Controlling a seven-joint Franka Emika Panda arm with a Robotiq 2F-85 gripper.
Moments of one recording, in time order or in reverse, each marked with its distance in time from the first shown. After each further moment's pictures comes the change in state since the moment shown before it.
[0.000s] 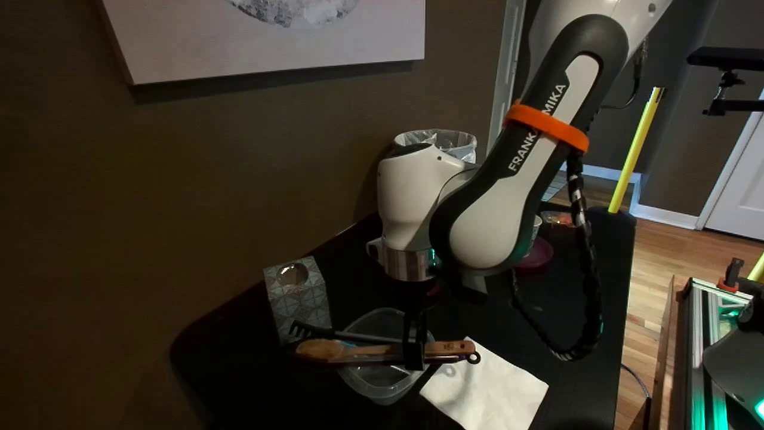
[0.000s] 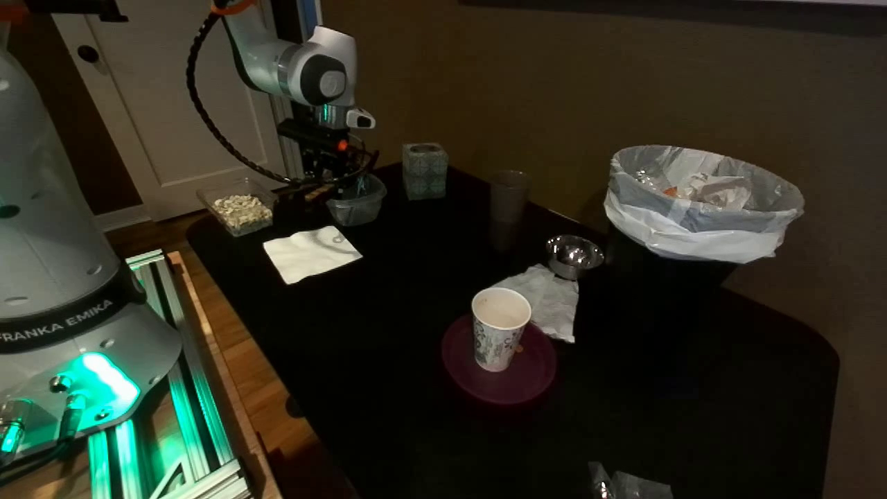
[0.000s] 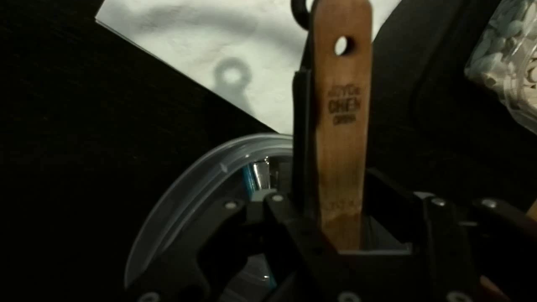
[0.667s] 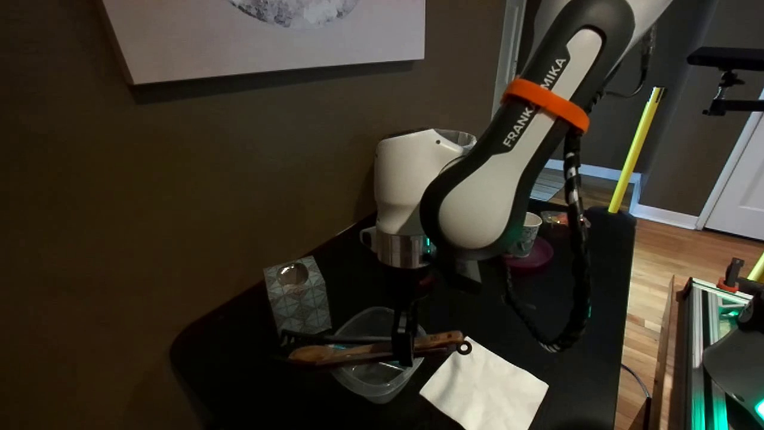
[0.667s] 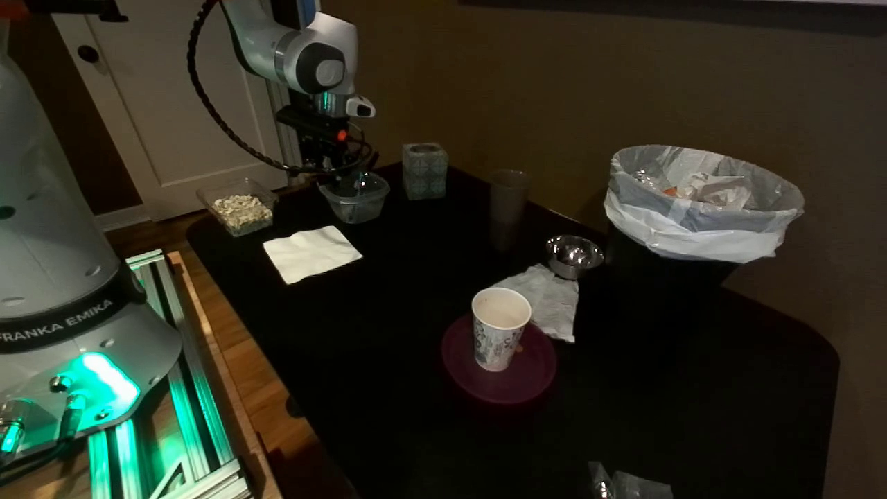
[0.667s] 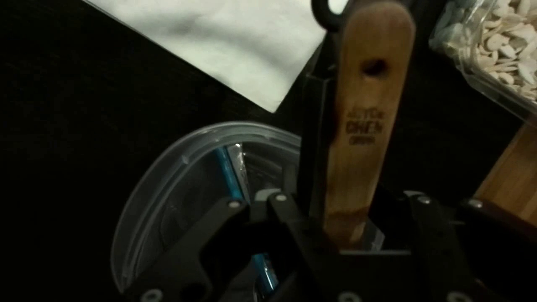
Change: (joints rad) arm -0.038 -0.034 0.051 0.010 0.083 0.000 -0.053
